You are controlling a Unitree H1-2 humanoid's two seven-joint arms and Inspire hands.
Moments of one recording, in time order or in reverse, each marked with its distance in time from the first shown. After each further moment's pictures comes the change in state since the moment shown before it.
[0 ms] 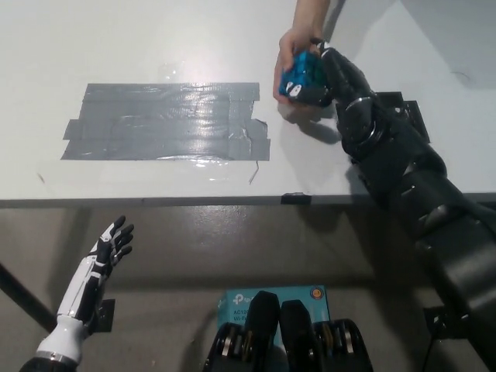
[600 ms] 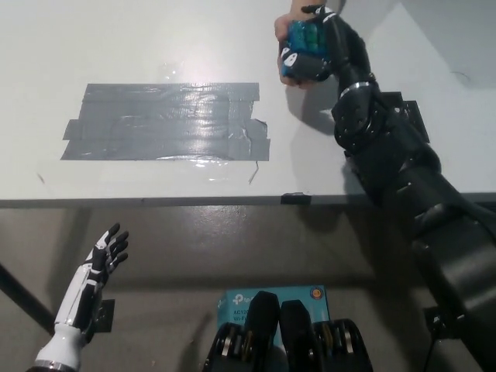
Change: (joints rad) left_arm 0.018 -0.008 0.008 0.020 -0.003 -0.022 0.016; right_arm -0.001 0.025 -0.035 -0.048 -0.001 -0.114 -0.183
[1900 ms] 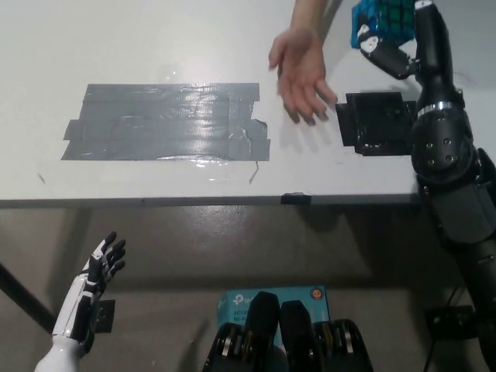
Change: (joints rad) left_arm 0.036 -0.012 0.011 0.010 -0.009 -0.053 0.001; right_arm 0.363 -0.164 -0.117 -0.816 0.038 0.087 0.037
